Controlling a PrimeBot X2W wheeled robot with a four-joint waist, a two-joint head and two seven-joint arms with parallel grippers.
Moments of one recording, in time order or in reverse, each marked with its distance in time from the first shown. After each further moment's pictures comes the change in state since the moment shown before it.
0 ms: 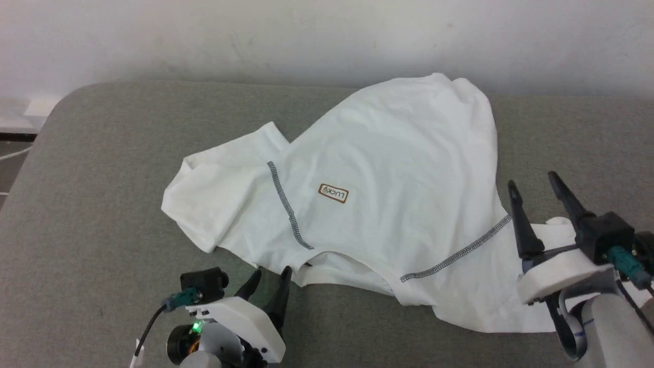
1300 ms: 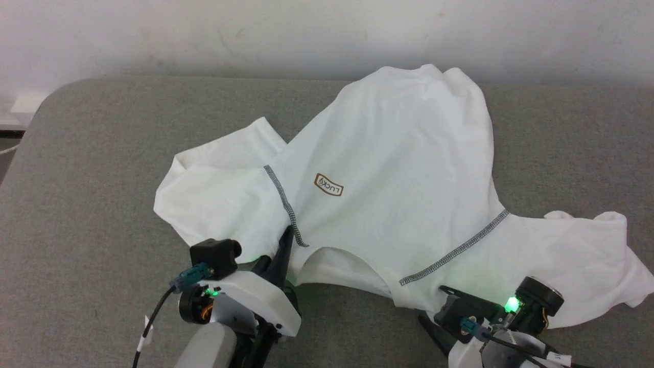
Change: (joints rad) left arm -0.089 0.004 -0.059 -0.046 0.021 -0.009 -0.105; right arm 0.086 -0.225 0.621 -0.168 -0.020 0.000 0.445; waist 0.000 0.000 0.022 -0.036
